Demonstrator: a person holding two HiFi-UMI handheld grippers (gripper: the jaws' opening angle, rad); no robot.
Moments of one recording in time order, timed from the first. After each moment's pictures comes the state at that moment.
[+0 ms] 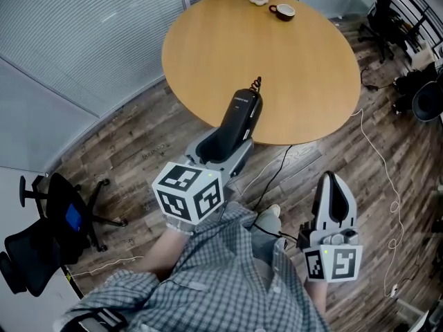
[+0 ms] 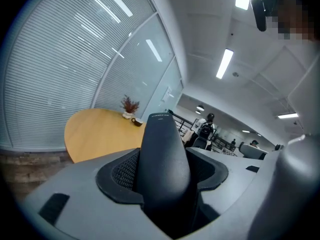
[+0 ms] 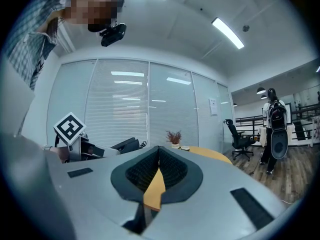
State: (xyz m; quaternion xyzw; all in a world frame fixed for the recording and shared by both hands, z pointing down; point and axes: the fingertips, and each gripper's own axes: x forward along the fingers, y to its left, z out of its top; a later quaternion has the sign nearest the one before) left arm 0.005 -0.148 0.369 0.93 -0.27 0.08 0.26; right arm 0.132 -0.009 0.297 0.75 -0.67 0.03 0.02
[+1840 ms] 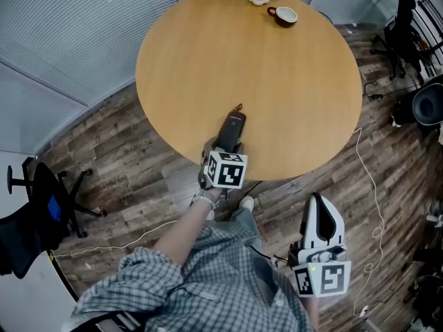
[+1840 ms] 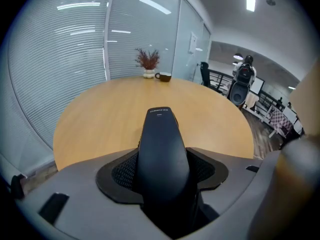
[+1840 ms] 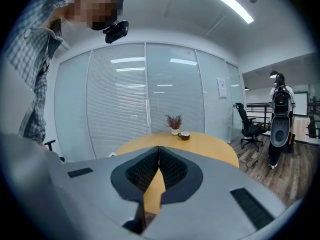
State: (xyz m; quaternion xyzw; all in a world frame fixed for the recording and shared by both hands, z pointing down) left arm 0.141 -0.258 0.614 0.81 -0.41 0.35 0.23; right arm 0.256 -0.087 0.346 0.69 -0.71 0.10 0.07
